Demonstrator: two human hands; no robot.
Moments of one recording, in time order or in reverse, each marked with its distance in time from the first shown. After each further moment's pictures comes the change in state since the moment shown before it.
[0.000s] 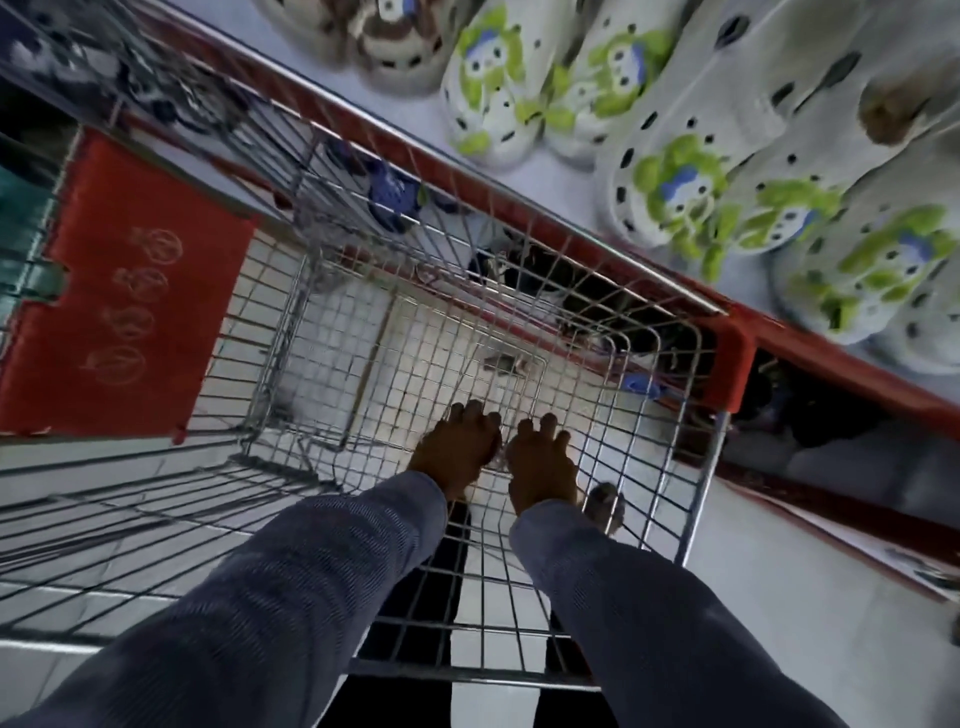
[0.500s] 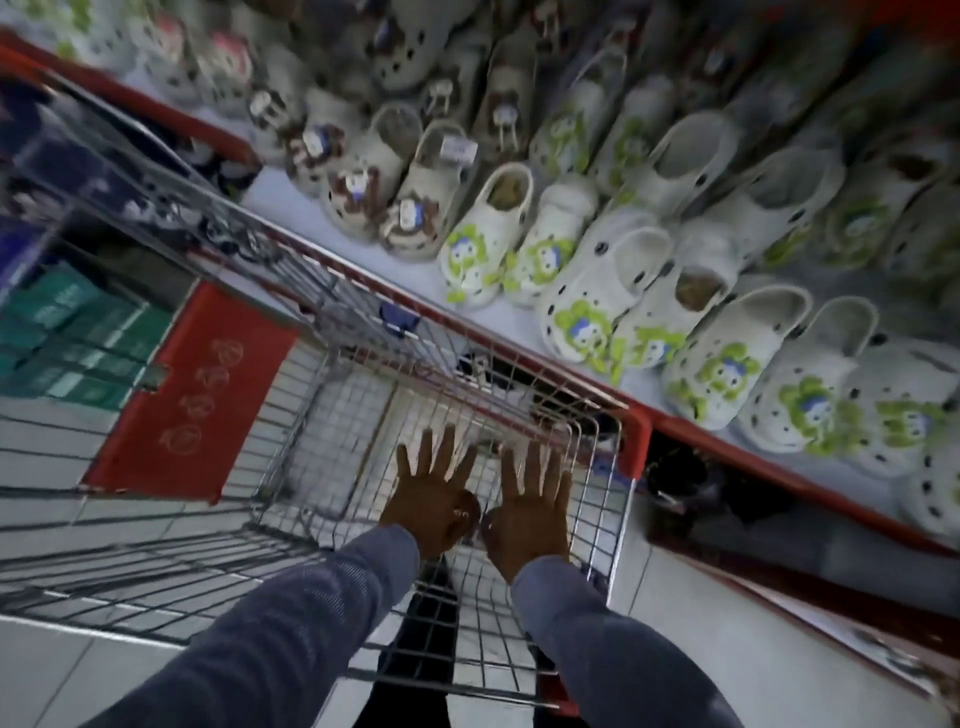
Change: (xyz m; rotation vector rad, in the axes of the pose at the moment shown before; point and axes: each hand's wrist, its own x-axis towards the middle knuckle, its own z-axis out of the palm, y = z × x) left_hand -0.055 0.007 -0.060 -0.097 0.188 -0.153; right_hand -0.060 0.007 -0.087 0.058 0.249 -0.198
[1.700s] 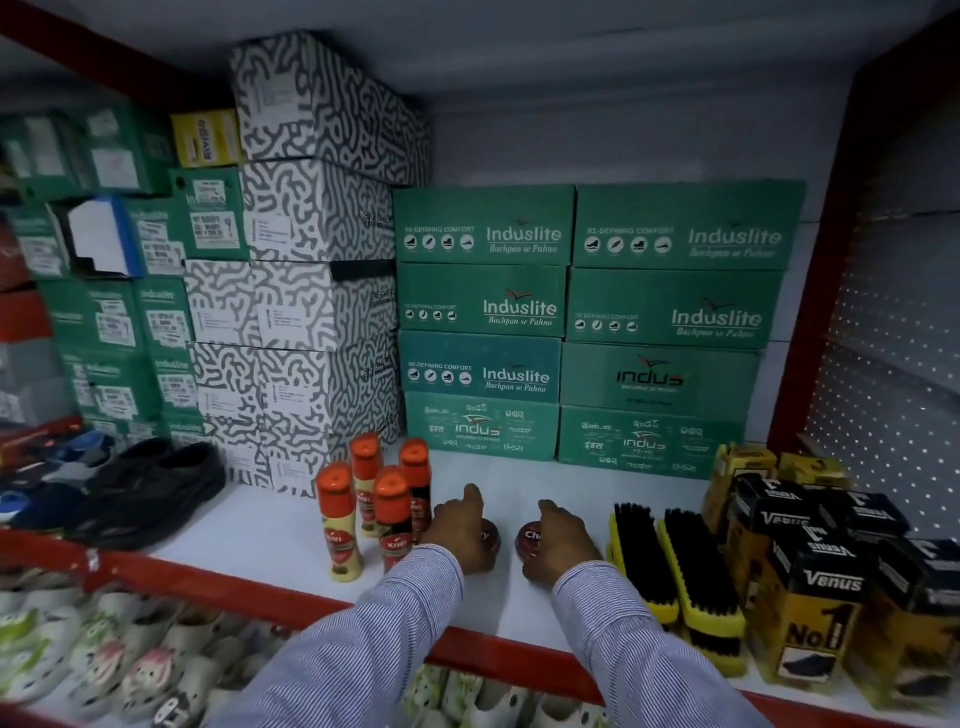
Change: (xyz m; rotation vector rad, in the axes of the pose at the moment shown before) left_hand 0.051 0.229 -0.571 -0.132 0.555 0.137; right_hand 0.076 0.048 -0.580 0.255 0.486 0.097
